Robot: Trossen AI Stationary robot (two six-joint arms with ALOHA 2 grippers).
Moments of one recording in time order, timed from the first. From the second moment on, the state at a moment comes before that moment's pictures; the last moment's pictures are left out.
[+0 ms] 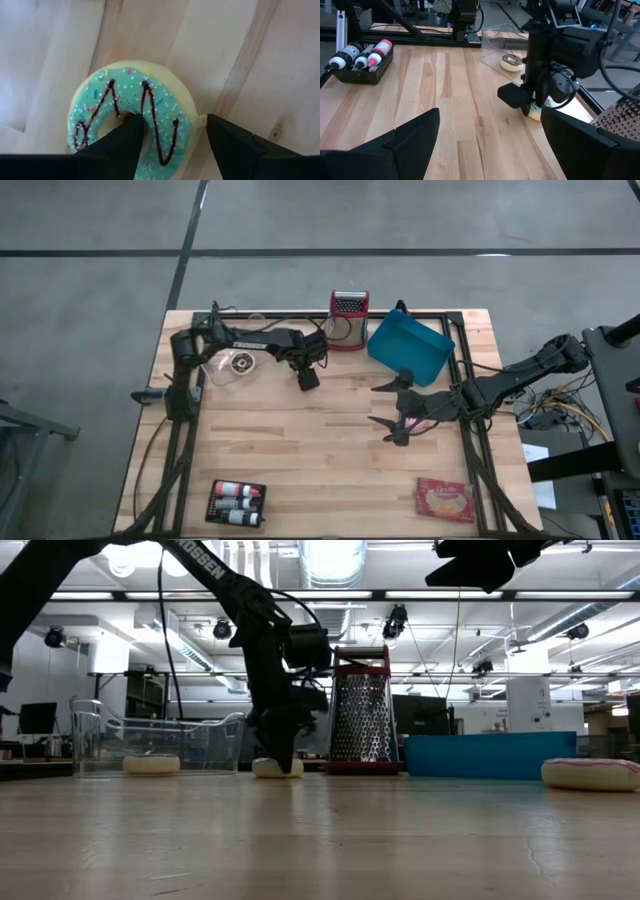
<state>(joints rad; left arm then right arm) 0.35 2.01 1.34 -0.66 -0.09 -0.01 0.39 1.05 0.69 -0.05 0.55 0.13</state>
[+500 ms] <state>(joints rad) 0.35 2.02 1.34 -0.66 -0.08 0.00 0.39 1.05 0.69 -0.05 0.55 0.13</state>
